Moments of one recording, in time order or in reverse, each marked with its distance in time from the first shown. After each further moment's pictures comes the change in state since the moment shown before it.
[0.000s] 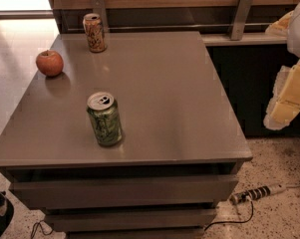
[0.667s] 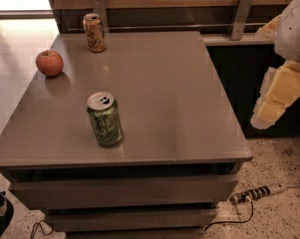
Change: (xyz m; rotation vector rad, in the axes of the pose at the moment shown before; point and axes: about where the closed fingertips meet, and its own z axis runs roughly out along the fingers) arm -0.012 -0.001 0.012 -0.014 -0.032 0.010
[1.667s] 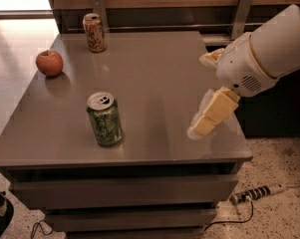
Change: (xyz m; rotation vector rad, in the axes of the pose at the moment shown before) arm -0.083 0.023 0.080 -0.111 -0.383 0.017
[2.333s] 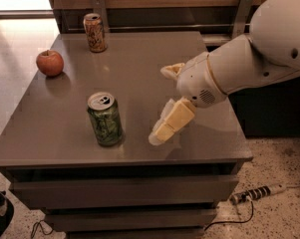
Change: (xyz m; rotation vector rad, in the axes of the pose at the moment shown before) arm -0.044 0.017 0.068 -0.111 -0.206 -0.015
